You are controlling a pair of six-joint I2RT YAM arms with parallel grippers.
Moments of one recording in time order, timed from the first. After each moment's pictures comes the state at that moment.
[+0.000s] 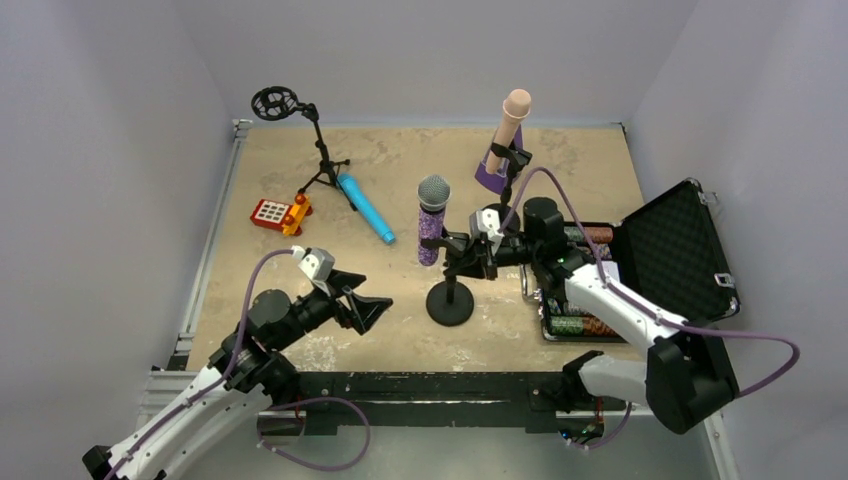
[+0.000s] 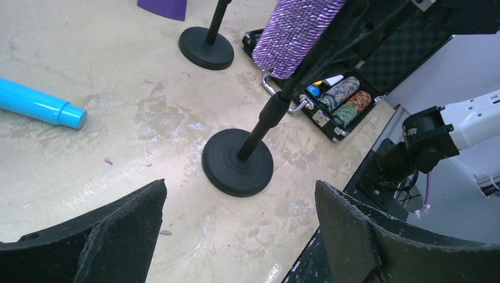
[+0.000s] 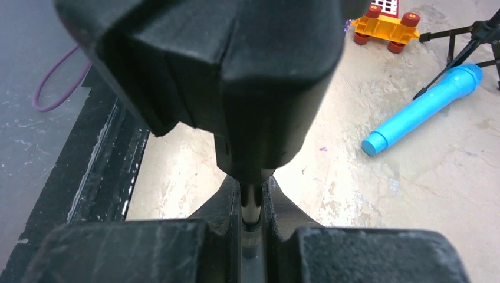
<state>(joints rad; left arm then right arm) -0.74 0.30 0.31 -0.11 0.13 -0.42 0.46 1.17 0.66 0.17 -1.10 -0.34</state>
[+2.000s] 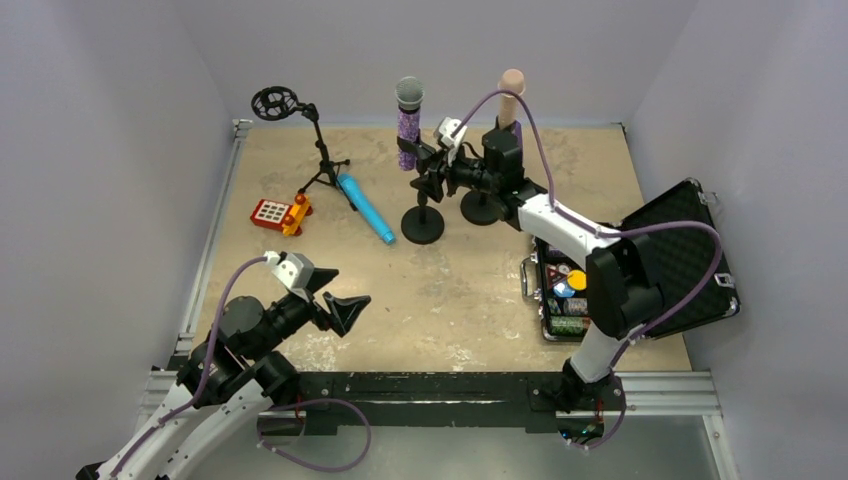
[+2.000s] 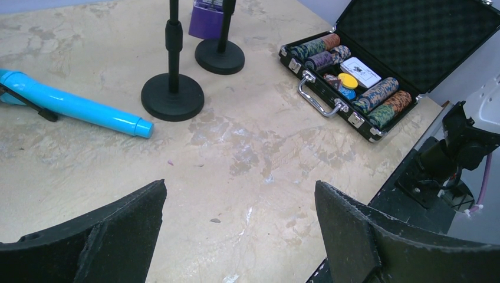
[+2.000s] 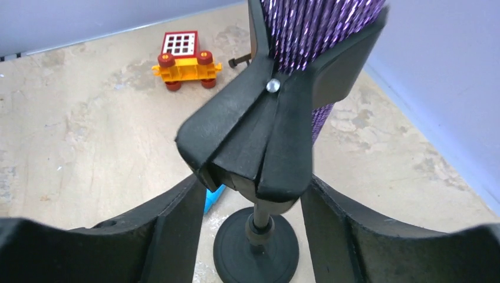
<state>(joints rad) -0.74 0.18 0.50 -0.42 0.02 -0.25 0.49 1.74 1.26 0.30 -0.62 -0.14</state>
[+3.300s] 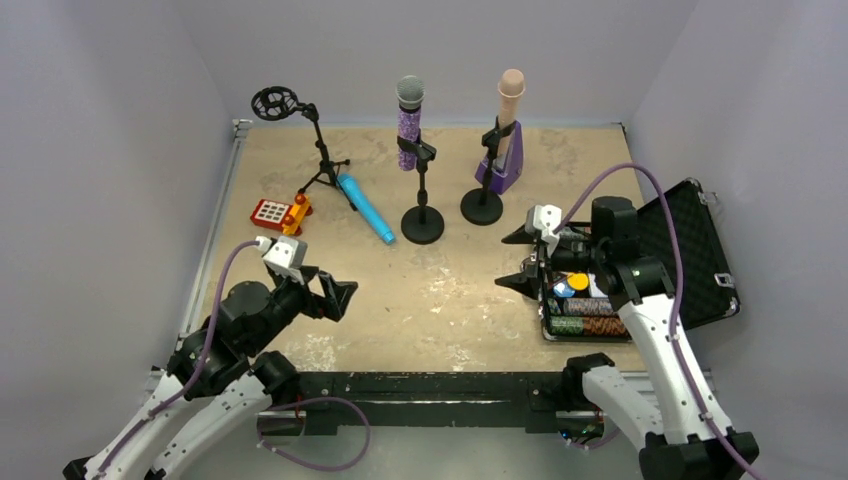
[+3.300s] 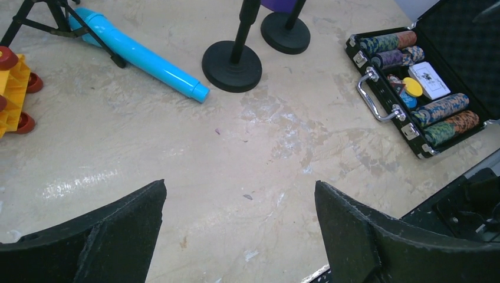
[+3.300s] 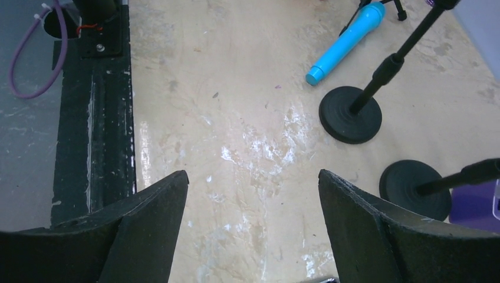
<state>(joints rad) -0.74 0.30 0.65 -0.61 -0.19 -0.34 0.19 0.89 0.94 -0.67 -1.04 -0.64</state>
